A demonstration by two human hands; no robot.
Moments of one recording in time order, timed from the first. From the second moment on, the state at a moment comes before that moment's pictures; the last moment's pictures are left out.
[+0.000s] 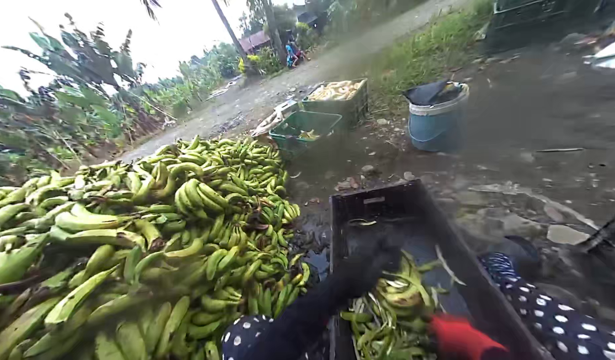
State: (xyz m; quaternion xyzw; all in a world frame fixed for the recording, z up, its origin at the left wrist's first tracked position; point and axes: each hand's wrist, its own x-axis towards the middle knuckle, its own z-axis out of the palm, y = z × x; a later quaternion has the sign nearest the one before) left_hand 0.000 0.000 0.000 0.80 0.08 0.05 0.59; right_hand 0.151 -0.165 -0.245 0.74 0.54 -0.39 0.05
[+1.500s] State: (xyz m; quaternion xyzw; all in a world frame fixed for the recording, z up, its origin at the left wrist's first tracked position) left_hand -0.097 0.074 -0.064 0.72 0.30 0.01 0.63; right_hand 0.129 -0.135 -0.259 0.78 0.43 -0.46 0.04
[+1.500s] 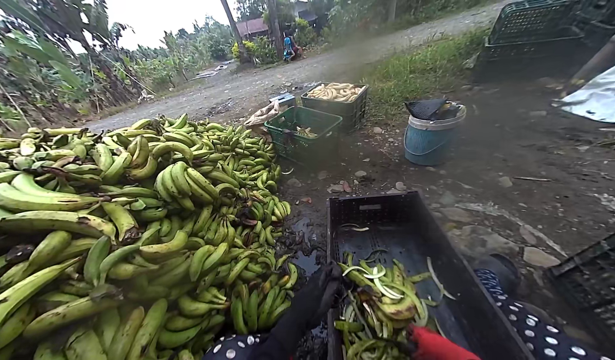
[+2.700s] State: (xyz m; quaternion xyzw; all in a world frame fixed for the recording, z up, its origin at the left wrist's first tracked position) left_hand -0.037 0.035 -0.080 0.62 0.24 0.38 0.64; right_hand 0.017 -0.130 -0.076 0.48 0.20 -0.26 -0.82
